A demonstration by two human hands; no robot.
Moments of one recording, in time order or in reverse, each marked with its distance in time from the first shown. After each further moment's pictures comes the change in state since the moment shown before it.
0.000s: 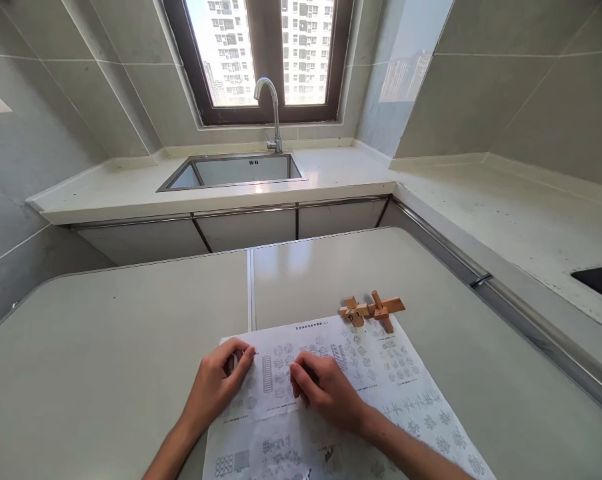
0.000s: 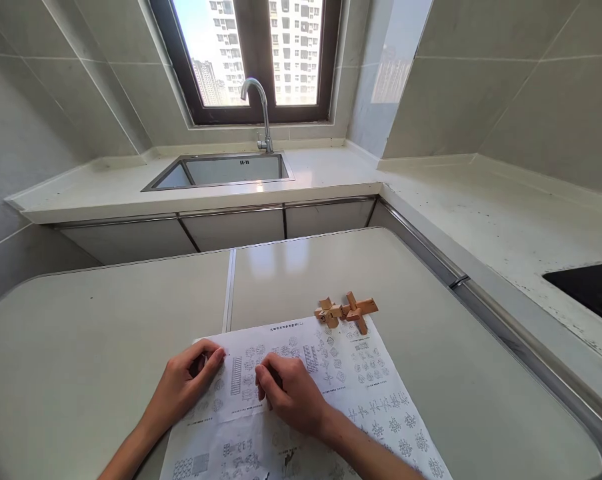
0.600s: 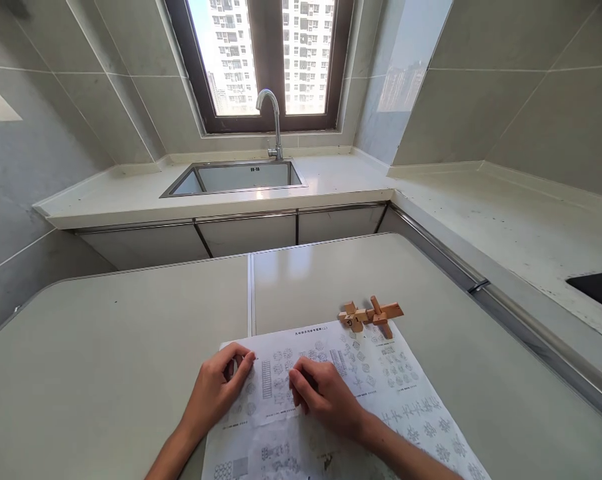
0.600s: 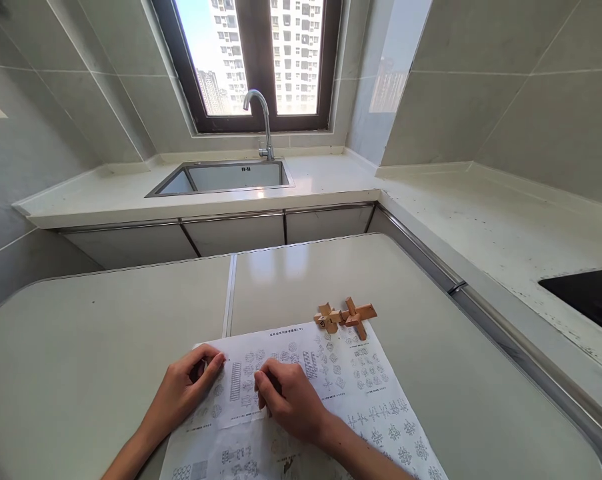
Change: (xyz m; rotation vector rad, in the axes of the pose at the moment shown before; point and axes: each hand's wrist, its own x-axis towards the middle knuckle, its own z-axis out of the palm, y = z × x) left_hand -0.001 -0.003 0.000 0.005 0.000 0.002; right_hand 0.001 -0.001 0.001 0.002 -0.004 0.015
